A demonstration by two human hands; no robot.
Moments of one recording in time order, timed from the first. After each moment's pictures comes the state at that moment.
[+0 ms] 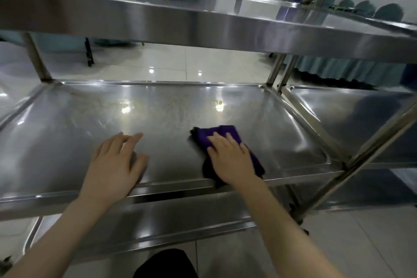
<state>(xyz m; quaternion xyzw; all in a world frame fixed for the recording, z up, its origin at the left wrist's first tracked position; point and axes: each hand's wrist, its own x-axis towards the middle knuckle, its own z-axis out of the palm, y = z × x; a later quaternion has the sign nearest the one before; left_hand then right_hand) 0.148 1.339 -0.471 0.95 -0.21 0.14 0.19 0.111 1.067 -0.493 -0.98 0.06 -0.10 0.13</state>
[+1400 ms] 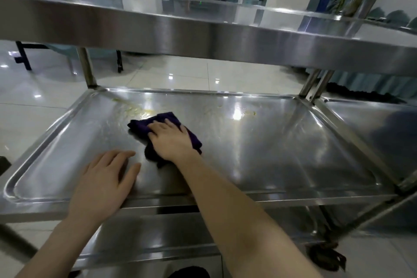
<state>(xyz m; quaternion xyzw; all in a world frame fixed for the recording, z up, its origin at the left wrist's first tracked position) 0.166 1.442 -0.483 0.96 -0.14 0.15 0.21 0.255 1.261 -0.469 -0.98 -0.10 0.02 0.17</state>
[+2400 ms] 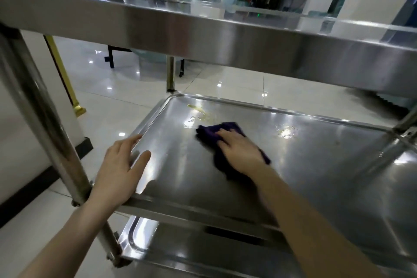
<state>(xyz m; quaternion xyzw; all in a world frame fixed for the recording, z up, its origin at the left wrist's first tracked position) 0.199 1.564 -0.488 0.91 0.01 0.18 0.37 0.292 1.272 -0.481 -0.98 -0.13 -0.01 0.15</state>
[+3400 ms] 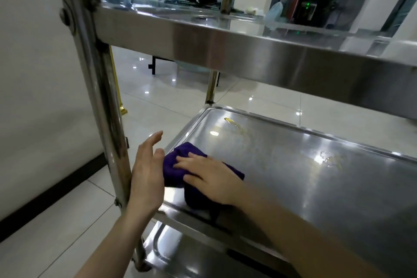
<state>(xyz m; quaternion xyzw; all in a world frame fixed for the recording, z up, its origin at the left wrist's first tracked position) 0.192 1.559 -0.479 0.75 0.09 0.27 0.60 0.269 1.400 -0.479 -0.86 -0.46 0.03 0.21</state>
